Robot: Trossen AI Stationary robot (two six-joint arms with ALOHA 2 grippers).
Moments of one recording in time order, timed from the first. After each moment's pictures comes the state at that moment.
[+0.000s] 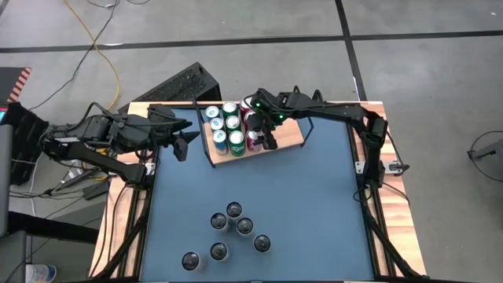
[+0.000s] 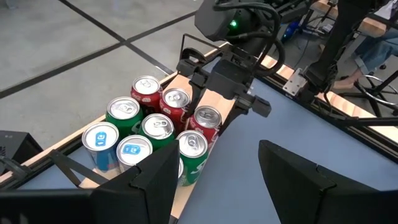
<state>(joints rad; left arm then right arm) -0.12 1.01 1.42 -0.87 -0.61 -0.54 -0.38 1.93 1.70 -0.81 -0.23 -0.58</state>
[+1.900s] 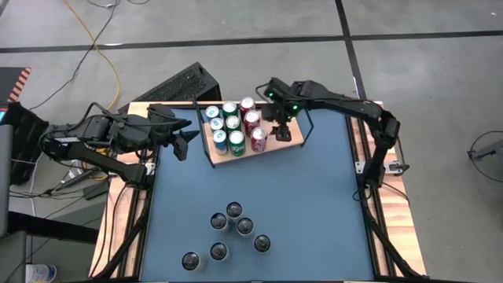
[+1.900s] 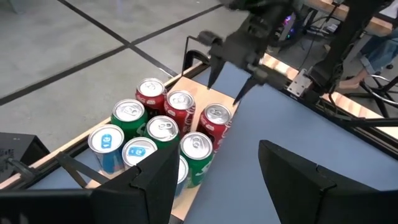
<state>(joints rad) -0.12 1.01 1.42 -0.88 -0.63 -0.53 -0.44 1.82 1.74 -1.02 -0.15 -0.51</state>
